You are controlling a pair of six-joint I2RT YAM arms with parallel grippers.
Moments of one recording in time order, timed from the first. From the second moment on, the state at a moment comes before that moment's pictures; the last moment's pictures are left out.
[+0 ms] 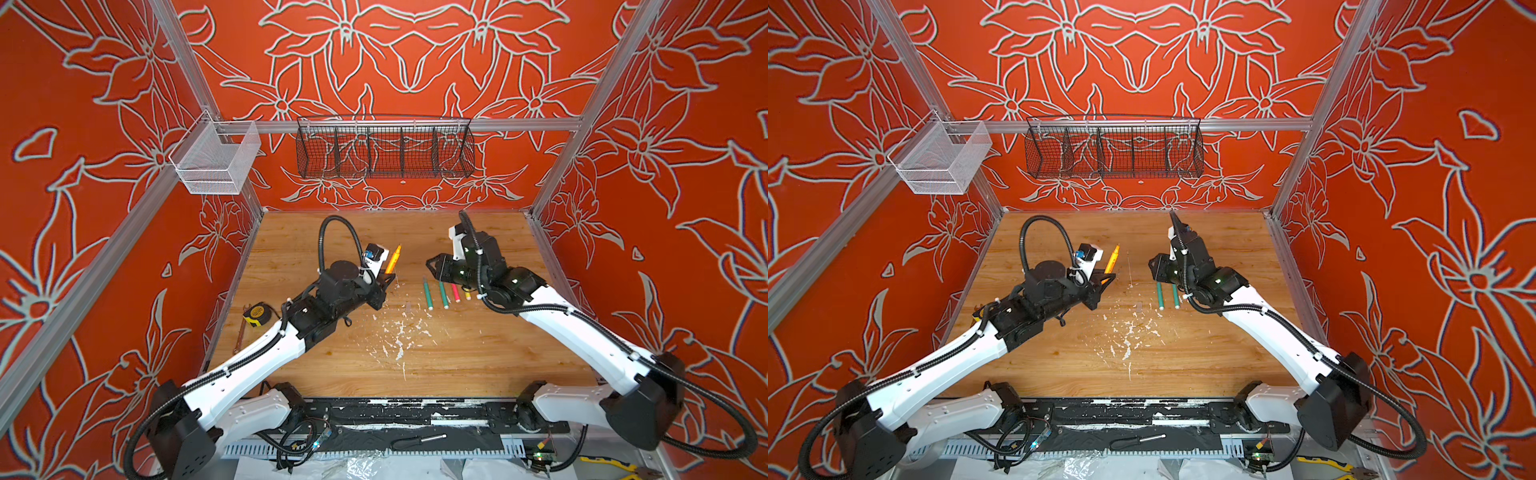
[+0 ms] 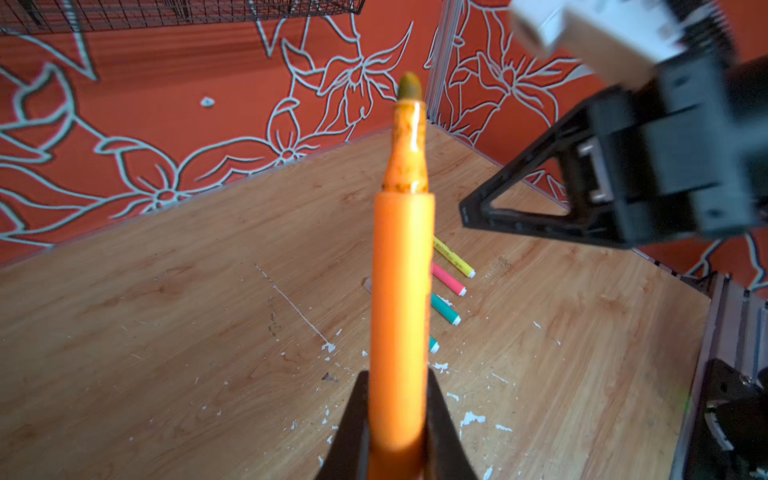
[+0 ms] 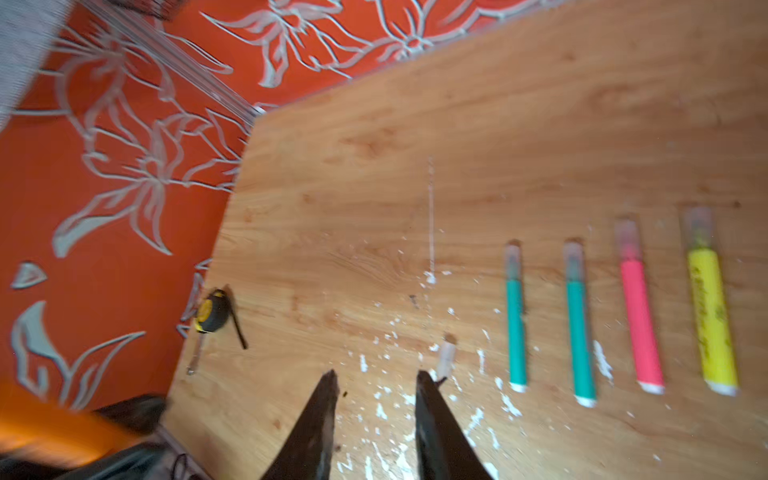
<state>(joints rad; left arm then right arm) -0.66 1.02 0.82 -0.11 0.05 -0.06 0.61 1.30 1.12 -0.48 -0.03 0.69</state>
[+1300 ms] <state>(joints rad) -0.66 0.84 0.74 0.03 -0.04 -0.06 0.77 1.99 1.39 -0.69 0.13 0.84</state>
